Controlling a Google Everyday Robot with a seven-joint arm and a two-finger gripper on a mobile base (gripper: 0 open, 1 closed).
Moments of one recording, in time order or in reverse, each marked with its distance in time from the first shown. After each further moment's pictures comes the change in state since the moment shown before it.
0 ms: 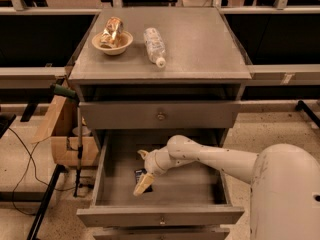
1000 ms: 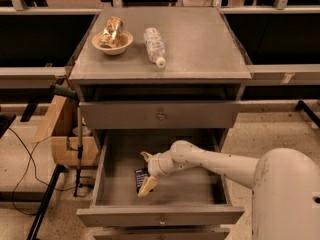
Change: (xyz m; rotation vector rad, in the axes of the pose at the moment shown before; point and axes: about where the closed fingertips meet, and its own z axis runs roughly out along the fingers) arm 0.023 -0.004 0.006 0.039 0.007 -0.056
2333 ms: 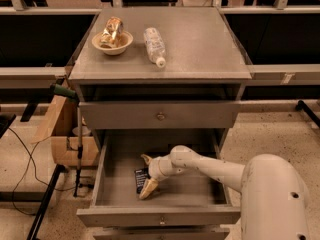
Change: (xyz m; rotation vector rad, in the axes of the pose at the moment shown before) arm 0.043 -0.011 0.041 0.013 -0.019 -0.037
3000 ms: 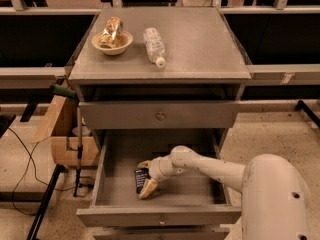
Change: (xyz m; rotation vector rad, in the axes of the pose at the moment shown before) arm 0.000 0.000 -0.002 0.005 0.002 0.008
